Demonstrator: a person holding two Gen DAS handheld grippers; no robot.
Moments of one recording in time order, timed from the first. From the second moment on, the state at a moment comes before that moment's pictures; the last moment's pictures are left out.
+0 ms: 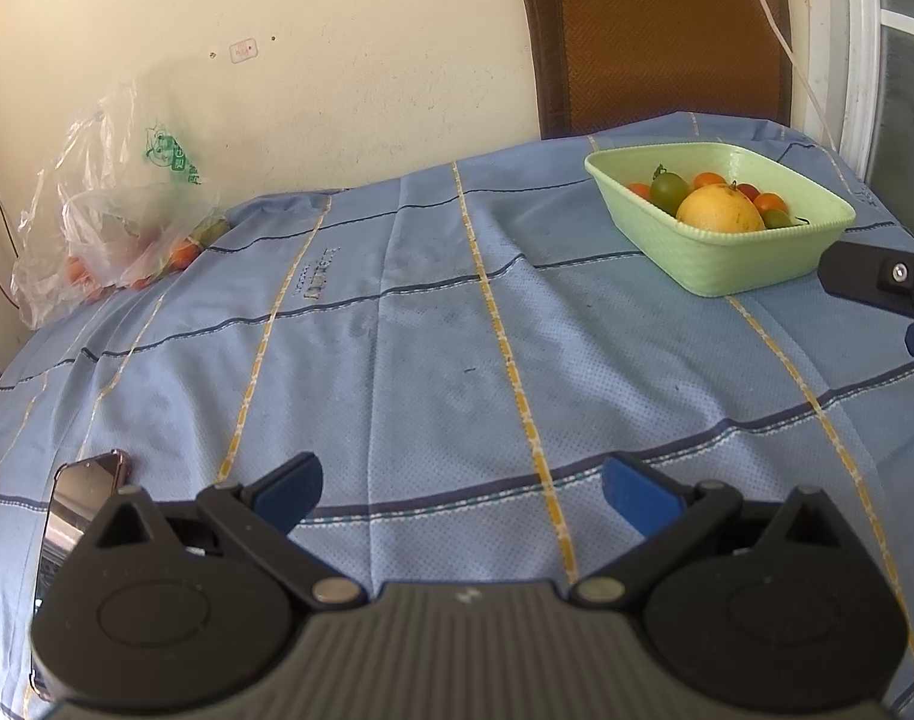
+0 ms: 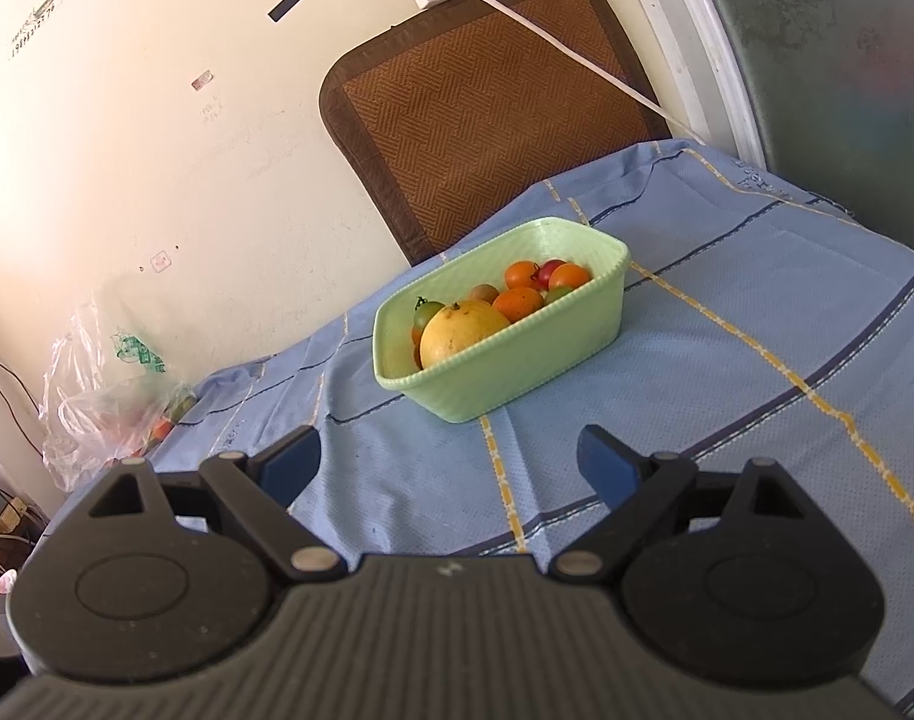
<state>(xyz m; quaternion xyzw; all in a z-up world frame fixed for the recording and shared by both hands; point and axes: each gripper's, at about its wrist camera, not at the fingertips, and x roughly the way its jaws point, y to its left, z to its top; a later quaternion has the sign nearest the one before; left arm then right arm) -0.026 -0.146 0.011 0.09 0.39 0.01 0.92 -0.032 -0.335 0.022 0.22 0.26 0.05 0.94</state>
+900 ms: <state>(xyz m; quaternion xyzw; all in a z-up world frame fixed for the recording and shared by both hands) -0.025 -0.150 0.007 0.11 0.38 0.03 0.92 -0.031 -0.336 0.017 0.23 0.27 0.05 0.93</state>
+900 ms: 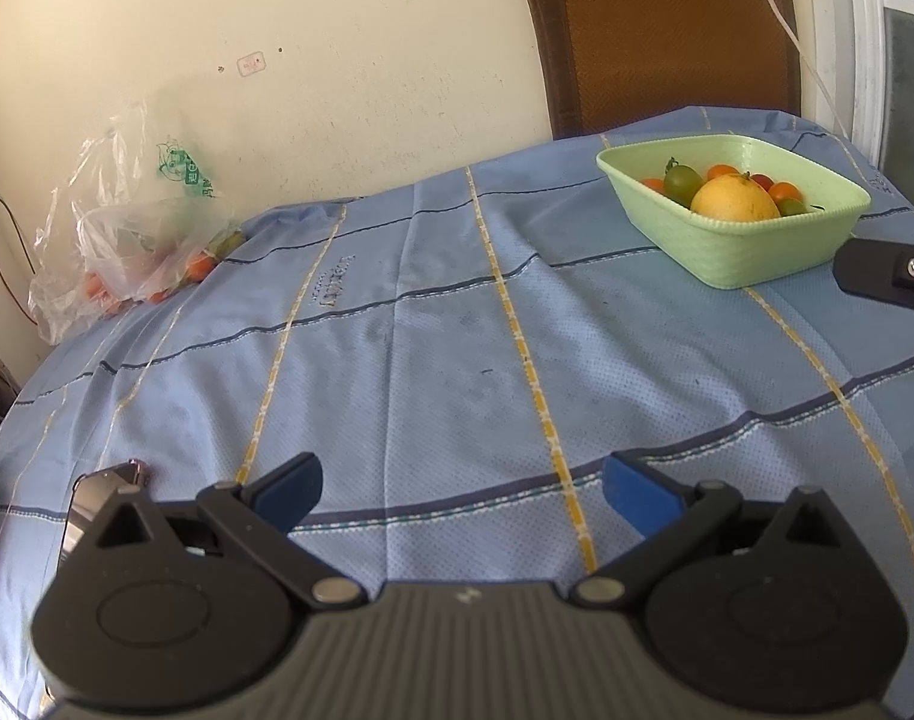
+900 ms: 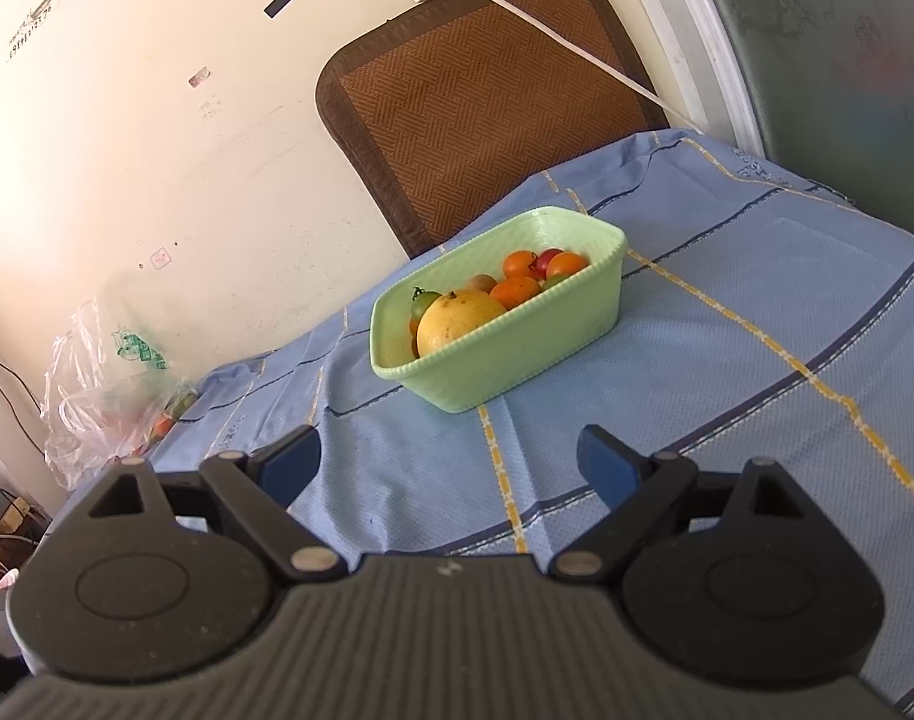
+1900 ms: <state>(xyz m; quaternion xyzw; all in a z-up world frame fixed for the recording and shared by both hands) -0.024 -0.152 0.006 0.10 0.39 0.02 0.92 -0.030 -0.333 0.020 0.22 0.27 0.04 0.94</state>
